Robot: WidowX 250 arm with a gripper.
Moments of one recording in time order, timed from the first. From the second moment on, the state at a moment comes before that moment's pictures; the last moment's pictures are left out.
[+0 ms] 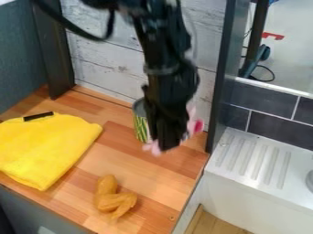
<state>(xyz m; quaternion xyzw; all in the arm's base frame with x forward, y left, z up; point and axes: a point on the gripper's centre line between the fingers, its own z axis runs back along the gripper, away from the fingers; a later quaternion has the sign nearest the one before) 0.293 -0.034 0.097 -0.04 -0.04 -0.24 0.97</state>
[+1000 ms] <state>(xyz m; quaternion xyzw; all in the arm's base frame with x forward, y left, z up) 0.365 0.150 0.154 -0.11 -0.19 0.35 0.91</state>
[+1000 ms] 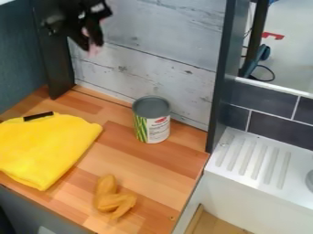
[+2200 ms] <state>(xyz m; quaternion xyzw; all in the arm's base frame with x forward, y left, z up) 0.371 0.145 0.060 0.02 -0.22 0.69 0.69</state>
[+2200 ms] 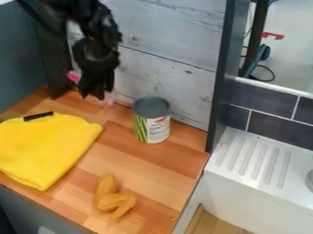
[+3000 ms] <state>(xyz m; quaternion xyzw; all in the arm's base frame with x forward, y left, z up) 0.362 0.142 0.025 0.01 -0.20 0.68 0.70</state>
